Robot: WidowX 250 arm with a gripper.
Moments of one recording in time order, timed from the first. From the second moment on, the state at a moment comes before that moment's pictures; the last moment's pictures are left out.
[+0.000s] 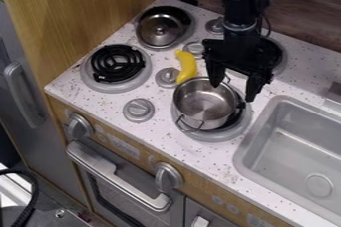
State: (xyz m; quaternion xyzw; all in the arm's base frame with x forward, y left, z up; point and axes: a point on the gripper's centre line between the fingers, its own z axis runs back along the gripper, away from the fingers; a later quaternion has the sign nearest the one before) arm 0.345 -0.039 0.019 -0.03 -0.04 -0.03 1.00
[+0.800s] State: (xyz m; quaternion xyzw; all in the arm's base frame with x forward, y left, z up) arm 0.392 0.006 0.004 -0.04 -0.06 -0.01 1.00
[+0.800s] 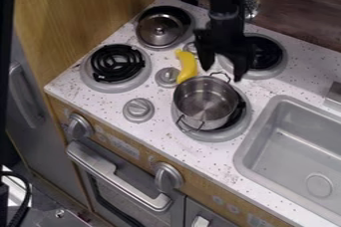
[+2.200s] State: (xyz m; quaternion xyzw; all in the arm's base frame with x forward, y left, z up) arm 0.481 0.162 -0.015 0.04 -0.15 0.14 0.98
